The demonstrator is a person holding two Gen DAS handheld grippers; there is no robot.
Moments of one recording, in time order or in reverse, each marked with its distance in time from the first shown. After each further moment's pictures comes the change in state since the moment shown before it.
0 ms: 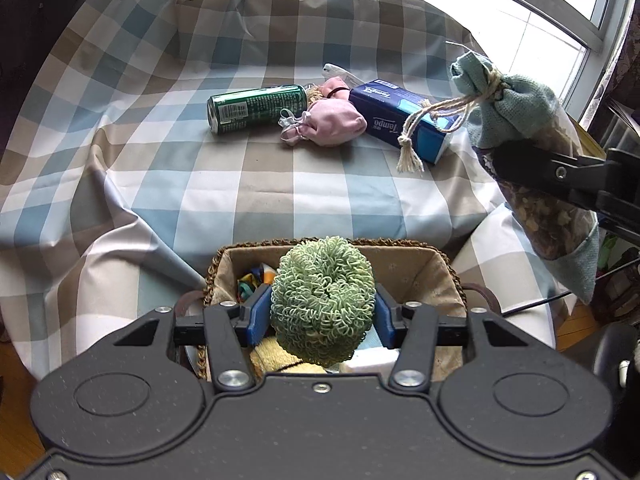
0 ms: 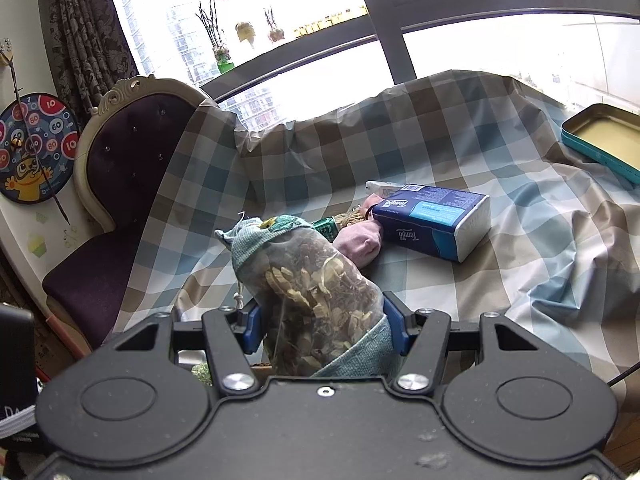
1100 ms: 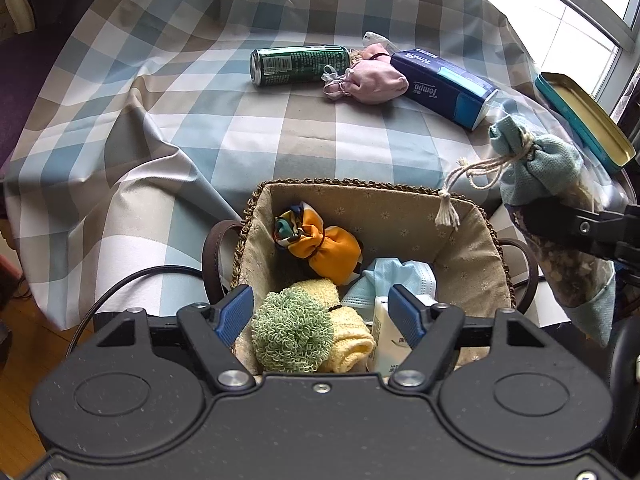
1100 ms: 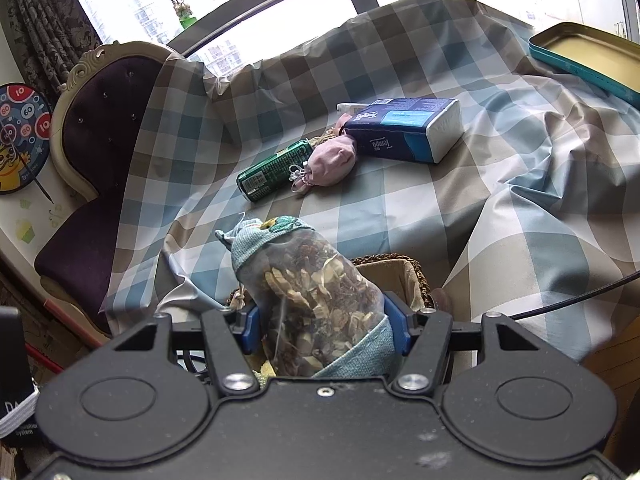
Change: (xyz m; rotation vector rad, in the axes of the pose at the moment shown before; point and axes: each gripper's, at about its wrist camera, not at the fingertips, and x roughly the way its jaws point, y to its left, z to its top) left arm 0.001 0.017 -0.036 -0.068 0.054 0.077; right arm -0.006 -0.010 -0.048 0.112 0.177 -0.051
